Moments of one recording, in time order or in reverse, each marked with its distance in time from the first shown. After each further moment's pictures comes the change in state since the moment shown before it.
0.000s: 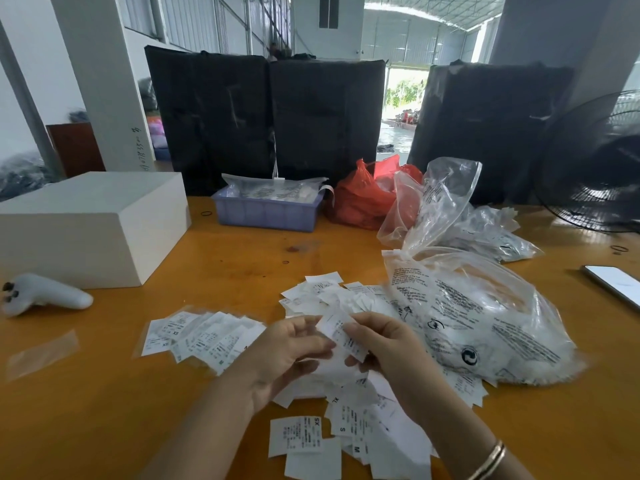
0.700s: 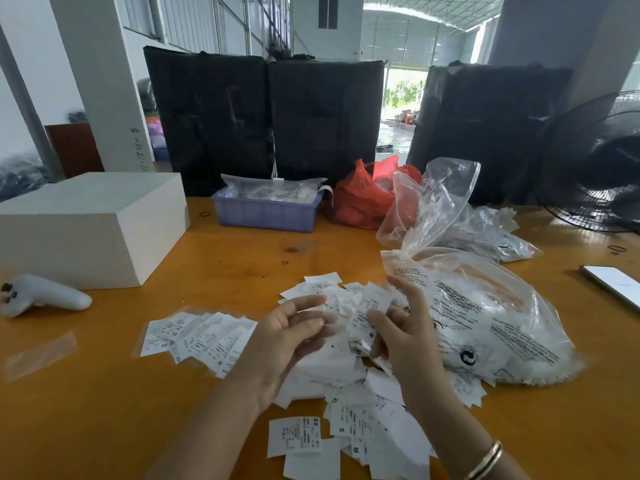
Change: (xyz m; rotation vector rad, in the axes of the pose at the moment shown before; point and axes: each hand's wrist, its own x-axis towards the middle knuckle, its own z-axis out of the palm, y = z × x) left_hand 0.000 -0.001 0.003 -0.140 0.058 0.237; right_hand 0.003 0.005 -0.007 0.000 0.244 -0.260
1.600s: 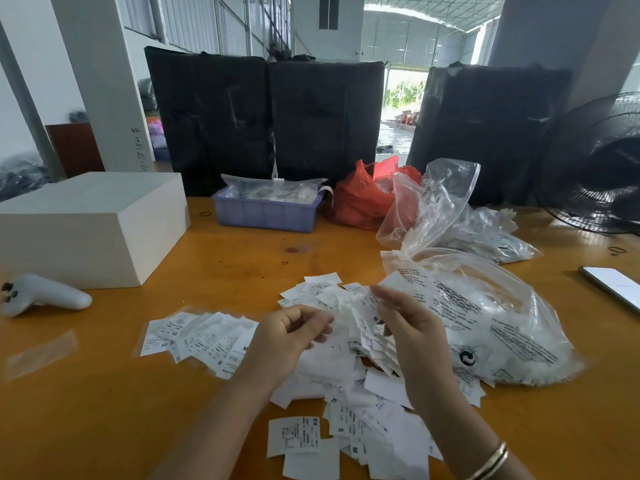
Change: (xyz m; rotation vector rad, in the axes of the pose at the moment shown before) left_hand 0.002 -0.003 0.004 0.421 0.086 0.175; right_hand -0.002 -0.012 -0.001 -0.006 0.043 -0.064
